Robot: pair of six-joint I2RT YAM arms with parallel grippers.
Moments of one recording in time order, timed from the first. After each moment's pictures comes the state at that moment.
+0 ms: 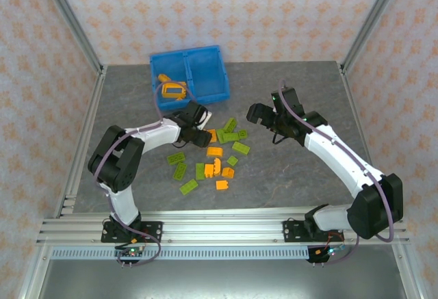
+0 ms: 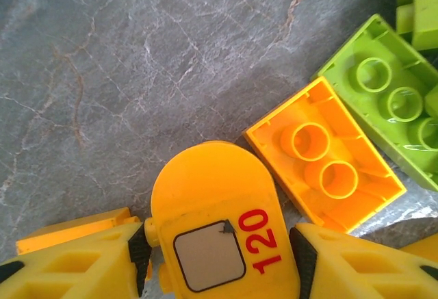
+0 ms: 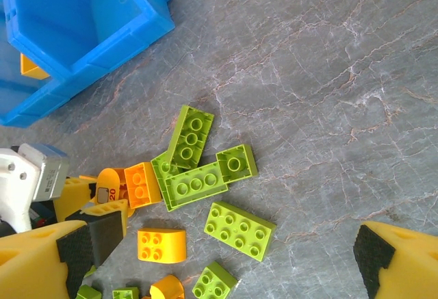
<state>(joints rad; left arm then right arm) -0.47 1.82 1.11 -0.39 -0.02 -0.06 0.44 1.32 1.11 -0.62 -0.02 0.71</state>
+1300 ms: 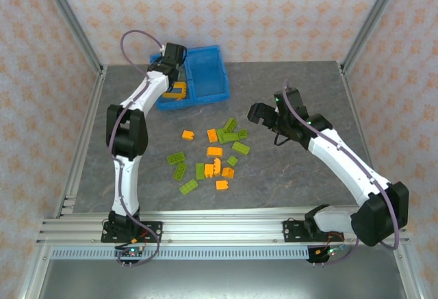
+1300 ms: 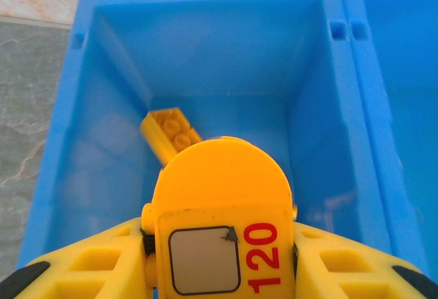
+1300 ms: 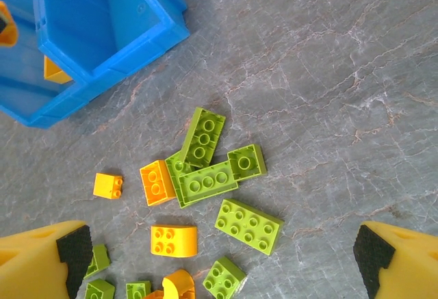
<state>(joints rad) -0.18 2.26 2.05 -0.61 -0.36 -0.33 0.45 1.26 1.10 -0.63 -0.01 0.72</state>
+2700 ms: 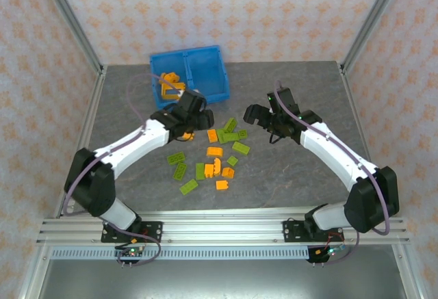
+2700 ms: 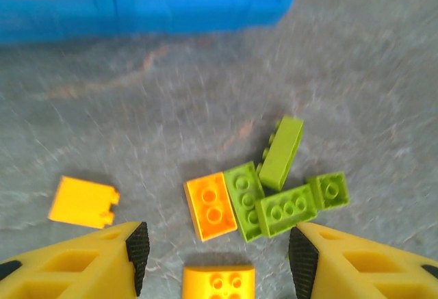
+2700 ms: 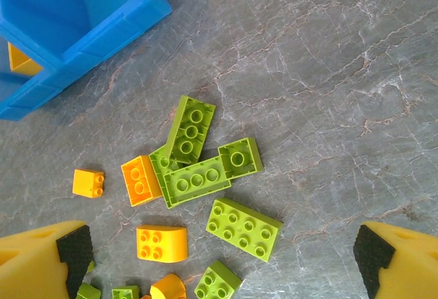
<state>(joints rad) -0.55 1.58 1.18 -0.48 -0.13 -0.65 0.45 1.37 1.11 -0.60 -0.04 0.73</state>
